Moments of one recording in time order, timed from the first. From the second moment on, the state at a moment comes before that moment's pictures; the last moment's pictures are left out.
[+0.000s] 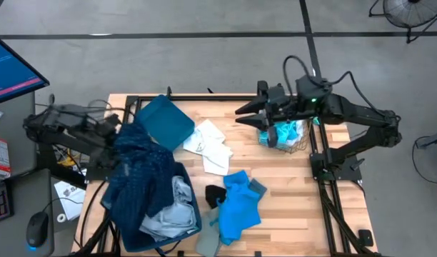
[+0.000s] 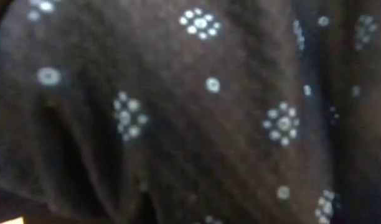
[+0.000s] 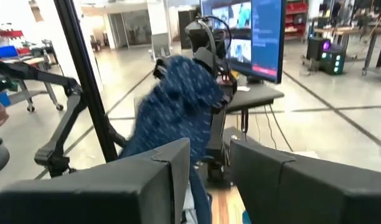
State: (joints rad) left arm -0.25 0.61 1.13 -0.78 0.08 -0.59; right arm -0.03 1.32 1.59 -0.33 -0.13 0.08
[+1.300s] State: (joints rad) left arm -0.70 1.32 1.01 -0.95 -0.05 -0.86; right arm -0.05 1.36 1.59 -0.53 -0.13 0.10
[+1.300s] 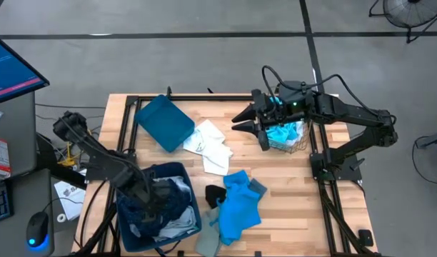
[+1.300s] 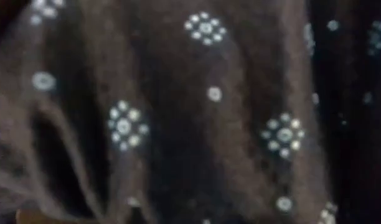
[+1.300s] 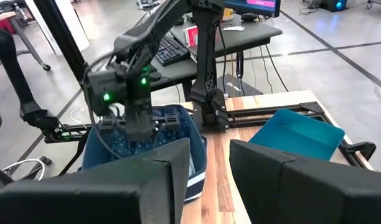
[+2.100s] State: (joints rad) left arm -0.69 1.41 0.90 -0.91 0.10 -0.88; right arm -0.05 1.36 1.59 -0.60 -0.13 0.04
